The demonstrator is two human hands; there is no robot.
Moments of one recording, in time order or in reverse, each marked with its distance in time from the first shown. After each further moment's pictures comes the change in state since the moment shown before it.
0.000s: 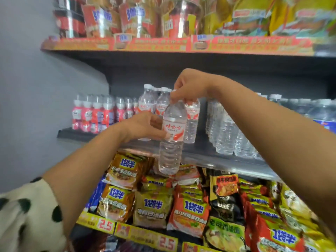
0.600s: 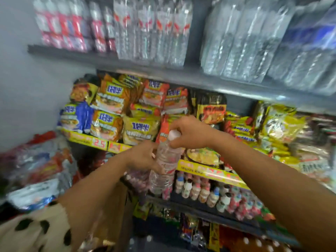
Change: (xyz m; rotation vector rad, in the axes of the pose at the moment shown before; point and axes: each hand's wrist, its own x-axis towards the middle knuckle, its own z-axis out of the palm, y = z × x) left_hand -0.104 -0.112 0.238 0.069 -0.308 -0.250; right_hand -0.203 0.091 0.220 0.038 -0.325 -0.076
